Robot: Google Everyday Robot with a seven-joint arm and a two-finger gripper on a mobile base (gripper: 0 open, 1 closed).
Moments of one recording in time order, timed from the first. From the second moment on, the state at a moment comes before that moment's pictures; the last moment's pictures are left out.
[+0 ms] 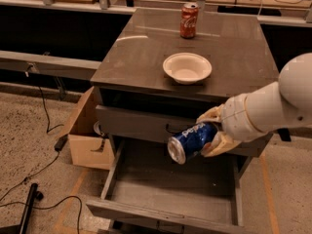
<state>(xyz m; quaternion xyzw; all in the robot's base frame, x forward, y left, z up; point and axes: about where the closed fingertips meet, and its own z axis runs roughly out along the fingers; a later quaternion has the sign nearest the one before) 0.471 -0.132 0.808 -0.74 0.60 0.03 0.31</state>
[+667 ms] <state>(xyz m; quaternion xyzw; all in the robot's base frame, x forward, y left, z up) 0.453 -0.112 0.683 -0.65 0.70 0.09 0.28</state>
